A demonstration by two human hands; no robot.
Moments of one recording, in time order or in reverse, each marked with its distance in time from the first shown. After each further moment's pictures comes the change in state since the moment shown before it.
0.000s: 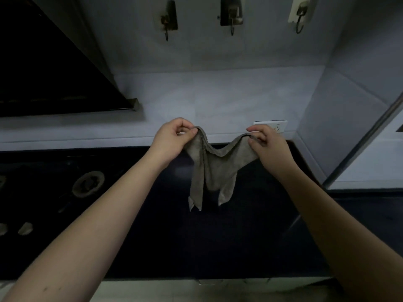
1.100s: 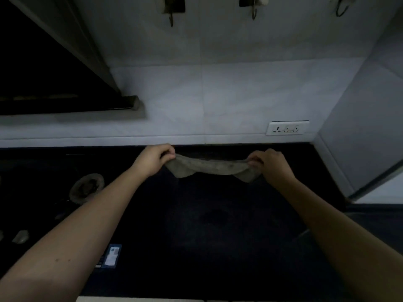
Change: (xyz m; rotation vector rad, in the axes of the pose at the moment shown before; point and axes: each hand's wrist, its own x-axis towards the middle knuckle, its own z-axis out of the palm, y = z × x) left_hand 0.065 -0.153 -0.067 0.650 -0.197 0.139; right_hand 0.066 0.090 0.055 -0.585 -0.312 -0.065
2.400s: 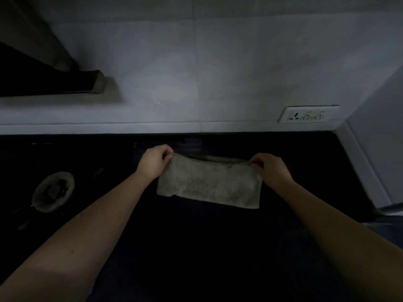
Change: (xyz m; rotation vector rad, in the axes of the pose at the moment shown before) left_hand 0.060 -0.085 0.119 0.001 -0.031 -0.240; right_hand 0.072 0.075 0.104 0.183 -0.155 0.261
